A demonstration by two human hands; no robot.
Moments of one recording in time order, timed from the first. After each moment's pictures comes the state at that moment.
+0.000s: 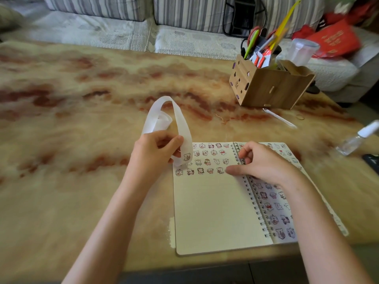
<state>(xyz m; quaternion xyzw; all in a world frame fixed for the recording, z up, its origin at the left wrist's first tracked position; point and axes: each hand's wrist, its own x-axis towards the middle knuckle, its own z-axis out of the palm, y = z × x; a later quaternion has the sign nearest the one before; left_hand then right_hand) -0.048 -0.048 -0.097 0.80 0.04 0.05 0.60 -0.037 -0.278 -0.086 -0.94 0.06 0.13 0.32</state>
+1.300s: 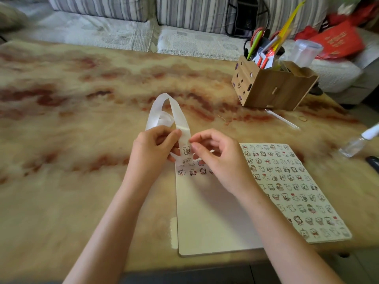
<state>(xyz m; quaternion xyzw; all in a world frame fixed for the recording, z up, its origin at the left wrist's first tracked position) -0.045 -0.045 -0.094 0.78 0.04 0.09 0.62 -0.053 -0.195 -0.089 -0.80 -0.12 -0.04 0.58</state>
